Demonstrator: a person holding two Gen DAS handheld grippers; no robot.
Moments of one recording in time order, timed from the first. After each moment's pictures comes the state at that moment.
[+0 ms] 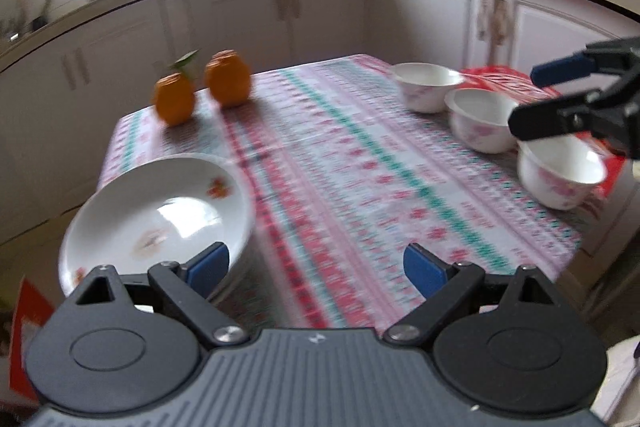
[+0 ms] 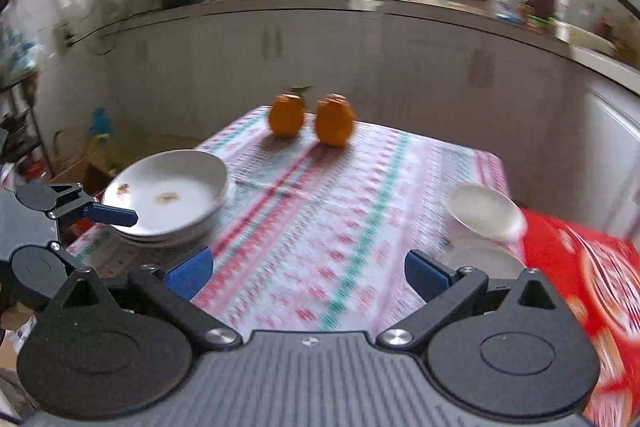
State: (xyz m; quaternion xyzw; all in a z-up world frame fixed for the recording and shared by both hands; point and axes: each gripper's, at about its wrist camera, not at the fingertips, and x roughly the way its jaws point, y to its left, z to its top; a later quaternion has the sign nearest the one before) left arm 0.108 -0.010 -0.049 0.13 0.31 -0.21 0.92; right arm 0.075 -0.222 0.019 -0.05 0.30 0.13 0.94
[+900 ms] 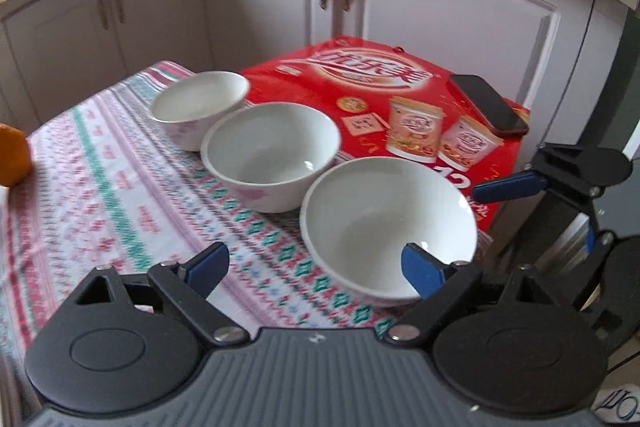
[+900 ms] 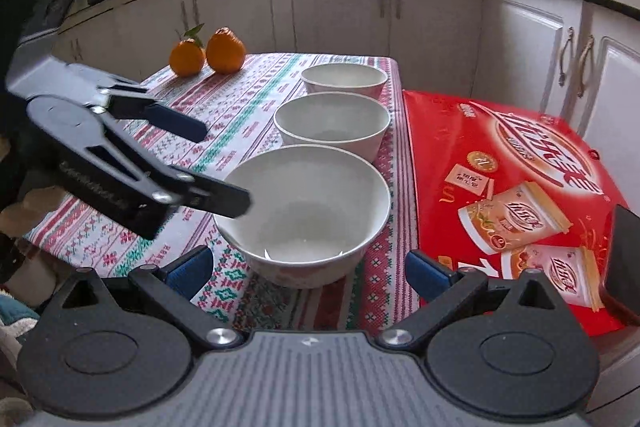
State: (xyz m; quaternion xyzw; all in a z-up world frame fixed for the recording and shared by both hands) left arm 0.132 -0.201 -0.060 0.17 0.35 -0.39 0.83; right arm 0.024 -0.343 -0.059 0.00 0.35 0.08 0.93
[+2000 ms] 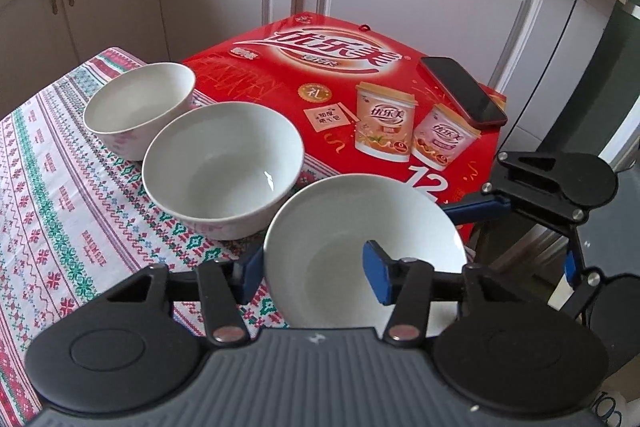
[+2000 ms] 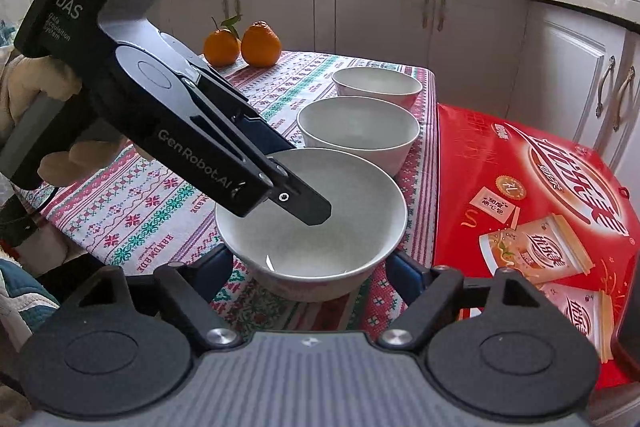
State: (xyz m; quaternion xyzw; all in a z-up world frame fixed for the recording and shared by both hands) left arm 0.161 -0.233 -0.064 0.18 0.39 -0.44 0.79; right arm 0.036 -0.346 -0.062 -0.04 0.34 0.14 0.93
